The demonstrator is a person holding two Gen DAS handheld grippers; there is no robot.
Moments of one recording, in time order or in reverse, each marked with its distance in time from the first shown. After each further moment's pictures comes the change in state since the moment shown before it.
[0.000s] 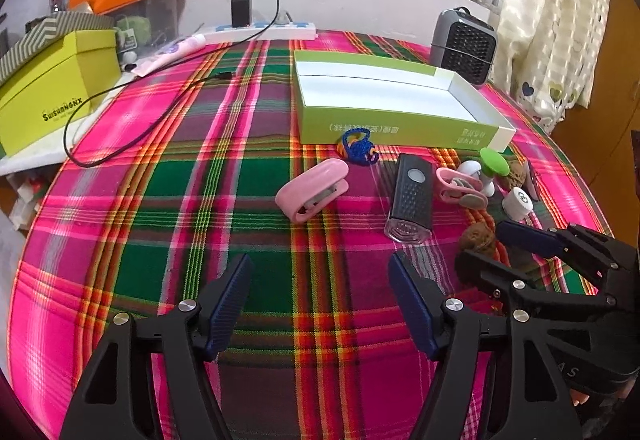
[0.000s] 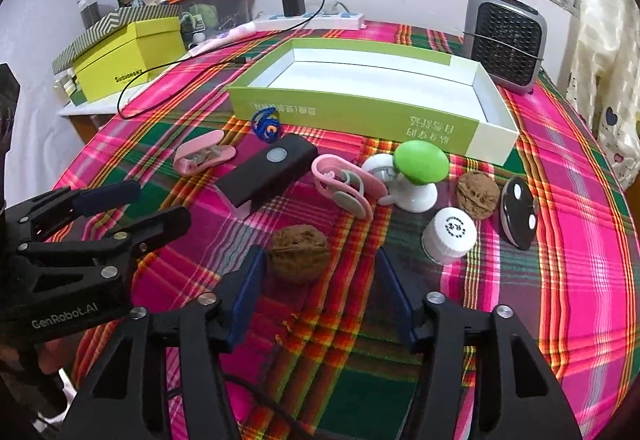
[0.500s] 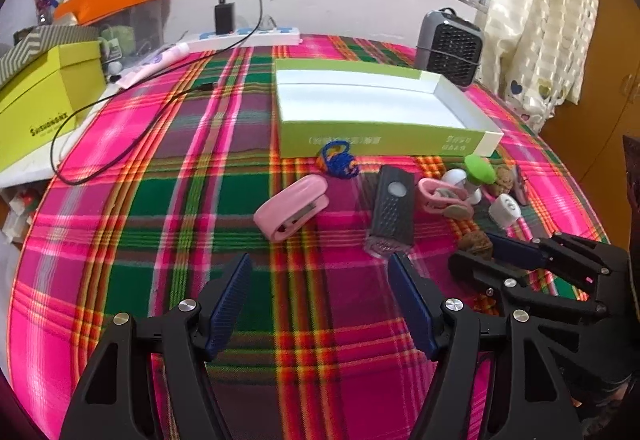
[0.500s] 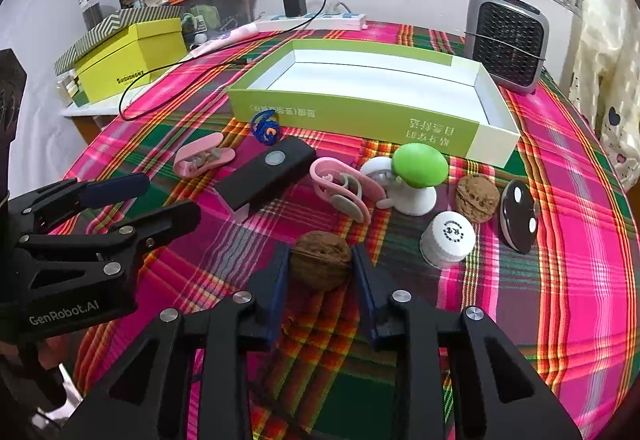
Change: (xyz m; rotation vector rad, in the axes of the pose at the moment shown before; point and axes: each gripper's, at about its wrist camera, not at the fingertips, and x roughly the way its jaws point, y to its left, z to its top) left arm 0.000 -0.011 0.011 0.032 -0.009 -0.045; right arm -0.001 -0.005 0.001 0.005 -0.002 0.009
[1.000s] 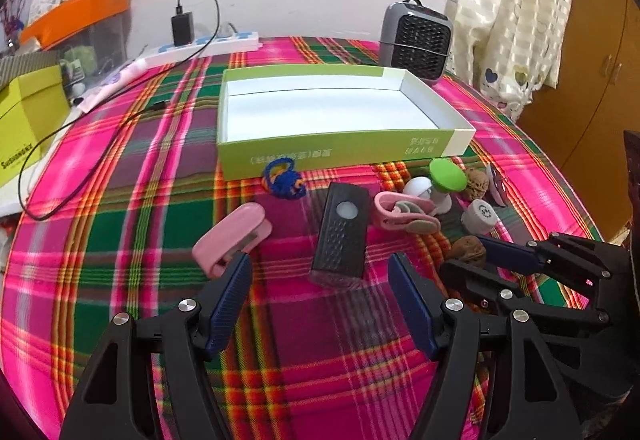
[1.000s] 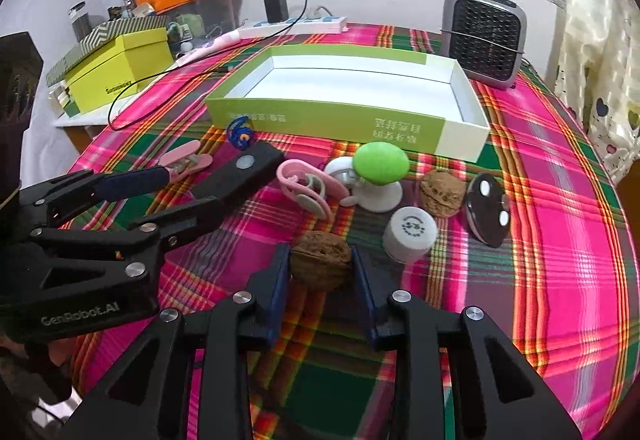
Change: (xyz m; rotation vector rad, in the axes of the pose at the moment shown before) left arm 0.015 -0.025 0.014 0.075 0.005 -0.065; right arm -0.009 -0.018 -0.002 0.036 -0.010 -0.028
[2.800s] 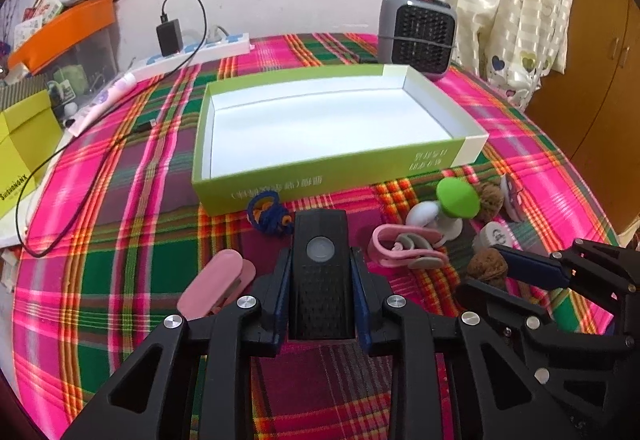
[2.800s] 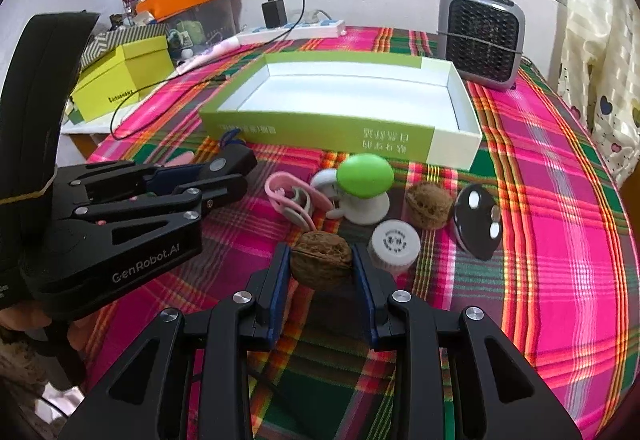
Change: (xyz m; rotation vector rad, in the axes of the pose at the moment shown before) left arm 0.017 -0.012 0.025 0.045 0.028 0.049; right arm -0.004 -0.010 0.011 0.003 -0.015 0.039
